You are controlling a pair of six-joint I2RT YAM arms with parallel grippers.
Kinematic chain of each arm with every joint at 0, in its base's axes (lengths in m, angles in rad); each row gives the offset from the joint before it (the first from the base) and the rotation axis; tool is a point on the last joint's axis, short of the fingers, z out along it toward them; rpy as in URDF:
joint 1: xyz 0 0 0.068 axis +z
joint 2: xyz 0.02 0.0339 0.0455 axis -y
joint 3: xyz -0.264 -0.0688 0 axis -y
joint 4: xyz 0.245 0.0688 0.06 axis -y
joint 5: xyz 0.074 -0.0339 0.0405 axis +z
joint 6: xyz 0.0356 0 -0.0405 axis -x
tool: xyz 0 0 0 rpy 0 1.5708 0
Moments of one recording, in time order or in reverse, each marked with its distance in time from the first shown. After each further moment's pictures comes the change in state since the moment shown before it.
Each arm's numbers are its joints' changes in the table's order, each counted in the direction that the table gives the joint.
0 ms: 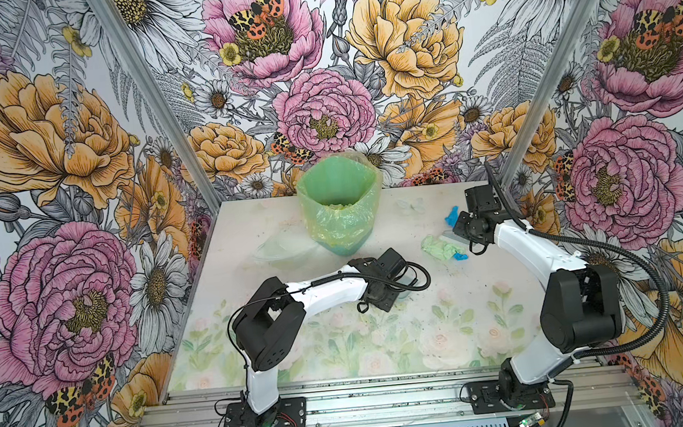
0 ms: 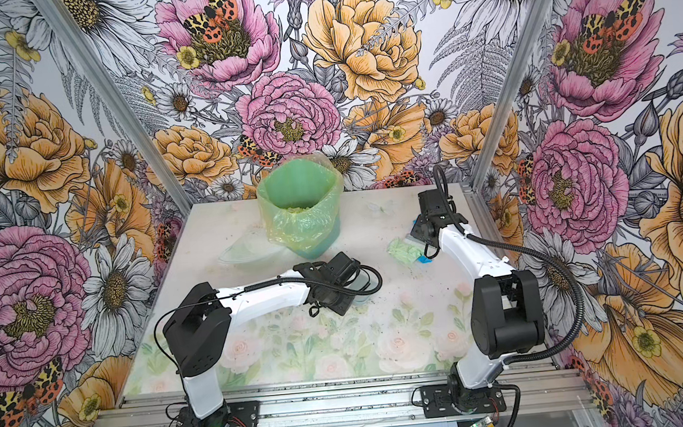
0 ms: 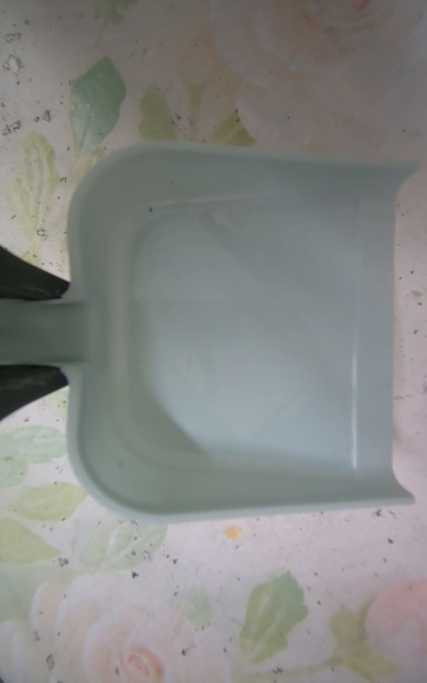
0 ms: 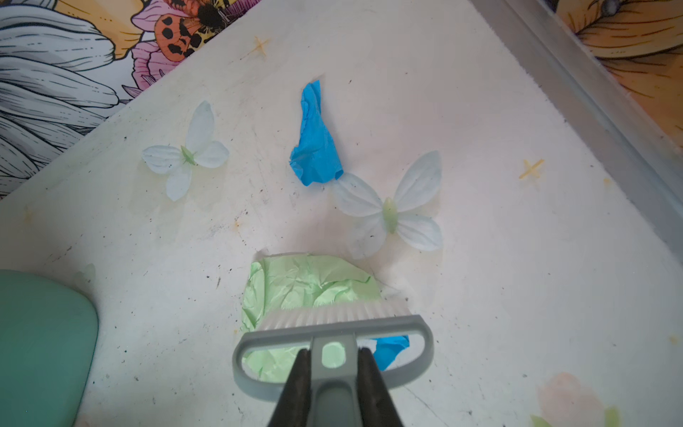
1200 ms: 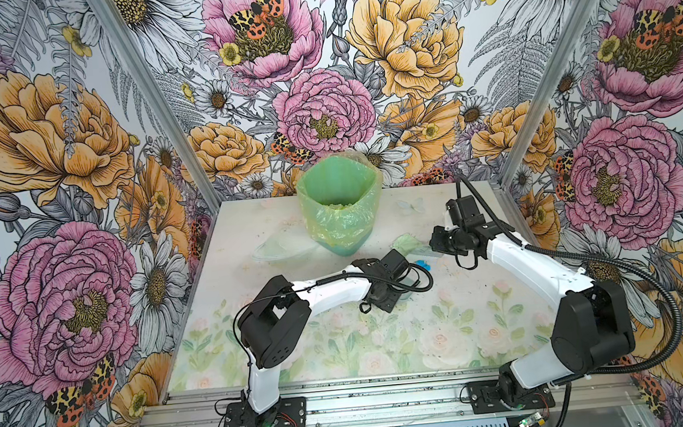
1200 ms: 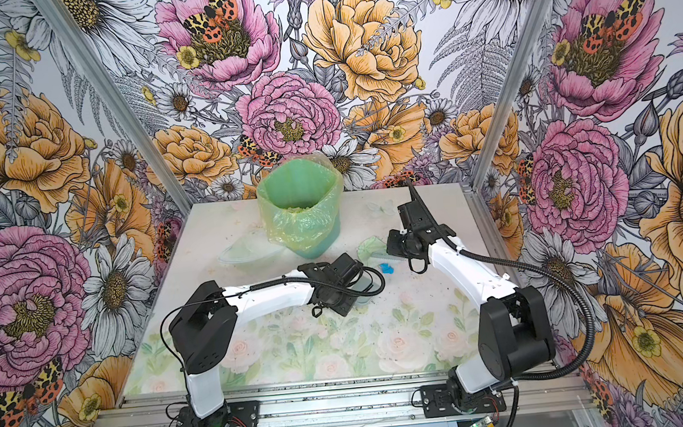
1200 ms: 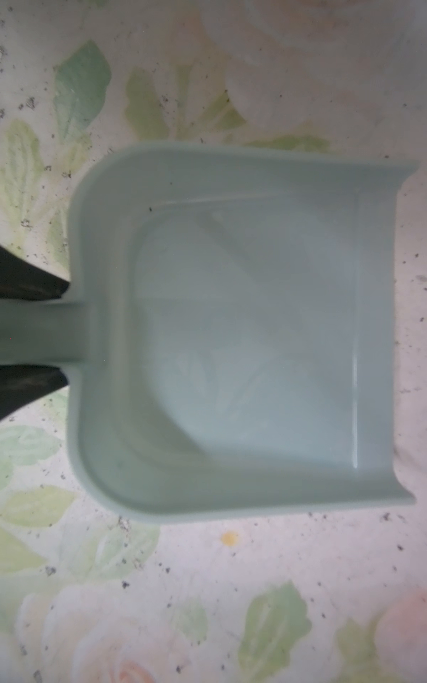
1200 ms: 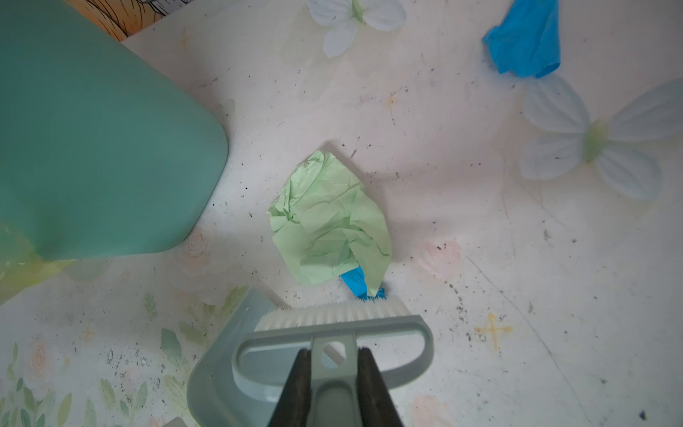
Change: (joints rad) left arm -0.011 -0.033 0.019 0.000 0.003 -0.007; right arm 0.150 0.143 -0.084 -0.021 0.238 0.128
